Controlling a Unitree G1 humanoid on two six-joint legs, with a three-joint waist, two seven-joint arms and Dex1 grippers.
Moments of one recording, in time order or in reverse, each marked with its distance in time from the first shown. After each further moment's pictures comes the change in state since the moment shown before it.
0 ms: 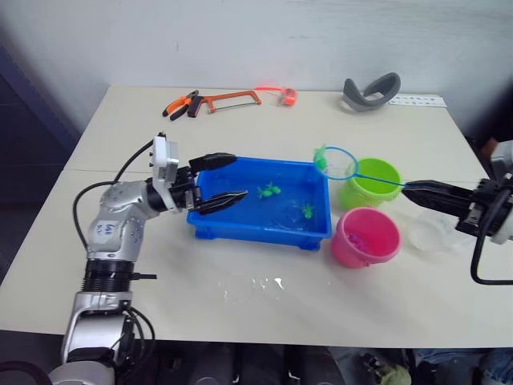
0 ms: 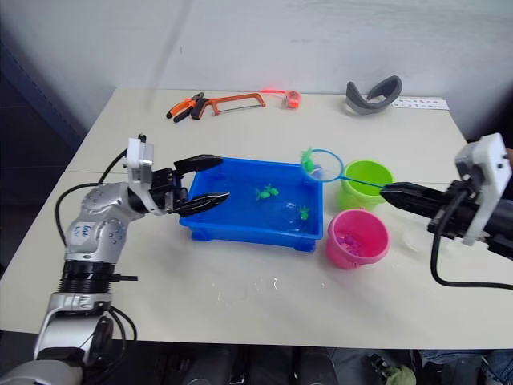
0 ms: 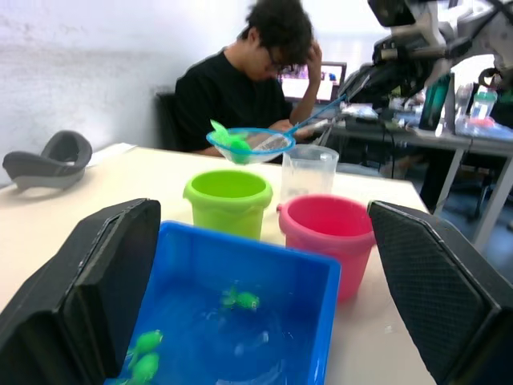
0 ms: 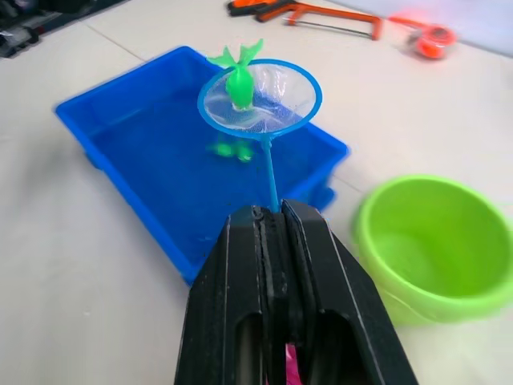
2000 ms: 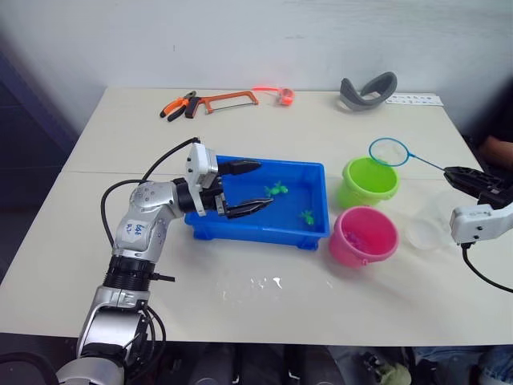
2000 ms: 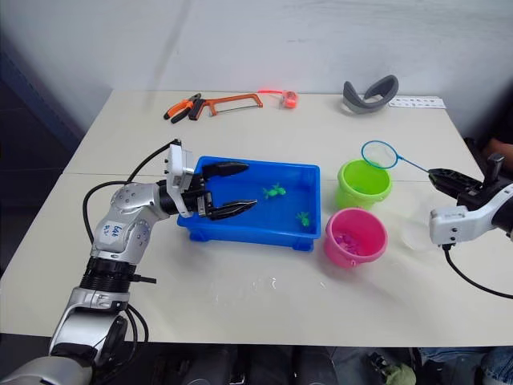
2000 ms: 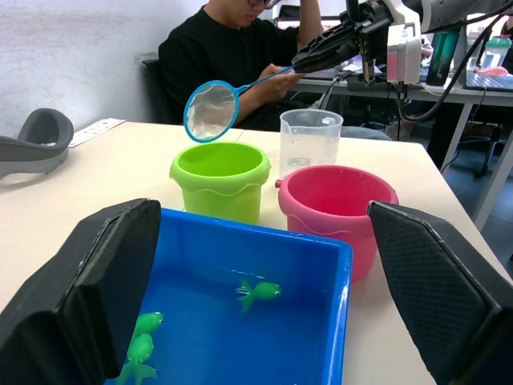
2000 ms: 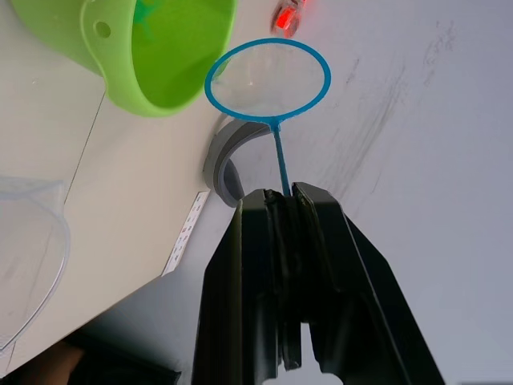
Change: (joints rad) left arm -0.022 -0.010 -0.101 0.009 0.119 -0.057 0.044; right arm 0.001 -0.319 0.422 0.679 -1.290 -1.719 -0.696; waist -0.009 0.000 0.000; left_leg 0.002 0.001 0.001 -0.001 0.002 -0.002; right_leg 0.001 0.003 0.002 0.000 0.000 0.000
